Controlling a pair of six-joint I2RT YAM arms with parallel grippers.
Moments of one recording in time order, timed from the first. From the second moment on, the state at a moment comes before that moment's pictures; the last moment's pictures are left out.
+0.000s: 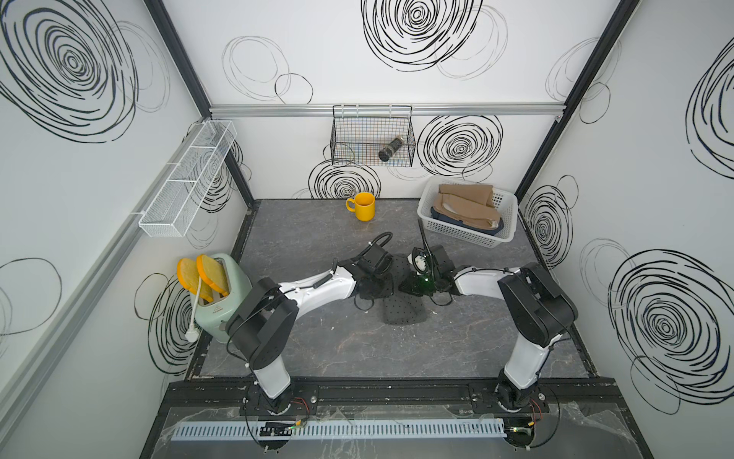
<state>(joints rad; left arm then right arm) -0.73 1.71 1.15 -0.49 0.11 -0.79 0.54 1.81 0.87 0.01 -0.50 0.61</state>
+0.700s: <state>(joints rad) -0.85 2.12 1.72 -0.82 0.05 -0.81 0.41 1.75 0.63 0.28 -0.66 0.76</state>
